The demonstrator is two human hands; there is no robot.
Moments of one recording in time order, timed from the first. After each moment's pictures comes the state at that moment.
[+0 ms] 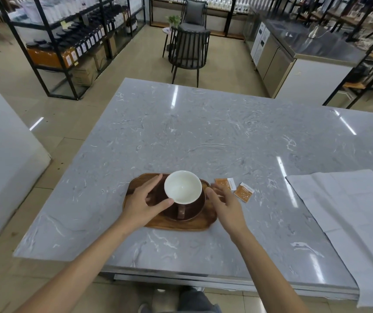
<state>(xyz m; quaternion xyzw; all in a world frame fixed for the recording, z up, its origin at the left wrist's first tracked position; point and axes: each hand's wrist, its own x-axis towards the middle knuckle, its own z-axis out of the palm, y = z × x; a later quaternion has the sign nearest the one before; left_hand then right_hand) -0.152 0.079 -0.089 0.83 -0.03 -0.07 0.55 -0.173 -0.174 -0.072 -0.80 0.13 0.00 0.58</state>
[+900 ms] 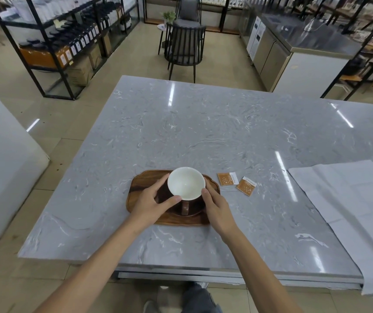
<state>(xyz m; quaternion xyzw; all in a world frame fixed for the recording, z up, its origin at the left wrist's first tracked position) -0.152 0.068 -0.100 0.80 -0.05 -0.10 0.59 -0.181 -0.143 -0.092 -0.81 0.06 0.04 0.58</state>
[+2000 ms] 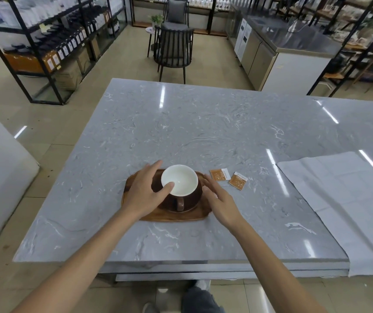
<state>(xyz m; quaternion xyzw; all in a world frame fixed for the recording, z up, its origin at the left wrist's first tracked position) -0.144 0.069 -0.068 0.89 -0.08 -0.02 0.45 -0.188 -0.167 -0.076 -0.83 0.06 0.05 0.54</state>
